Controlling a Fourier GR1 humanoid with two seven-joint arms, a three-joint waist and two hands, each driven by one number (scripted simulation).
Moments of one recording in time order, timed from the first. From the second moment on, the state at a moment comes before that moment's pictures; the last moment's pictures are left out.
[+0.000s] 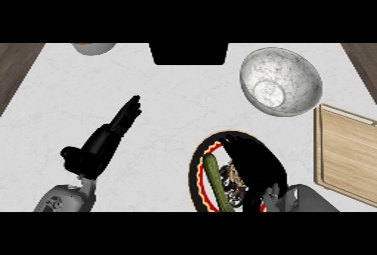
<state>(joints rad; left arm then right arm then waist) -0.15 0.25 -0.27 -1.57 0.14 -0.03 0.04 -0.36 -0.37 0.70 -1.74 0.44 0.48 0.91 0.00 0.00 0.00</state>
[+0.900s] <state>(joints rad) -0.15 0.16 -0.20 -1.54 0.06 -0.09 0.04 -0.25 -0.28 0.57 -1.55 0.71 0.47 0.70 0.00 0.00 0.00</state>
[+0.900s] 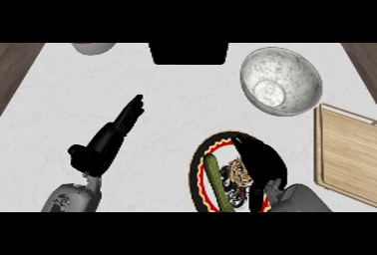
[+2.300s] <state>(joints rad) -0.16 0.11 -0.18 -1.59 0.01 -0.17 0.09 -0.67 -0.02 0.29 -1.05 0.97 0.17 0.86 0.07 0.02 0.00</state>
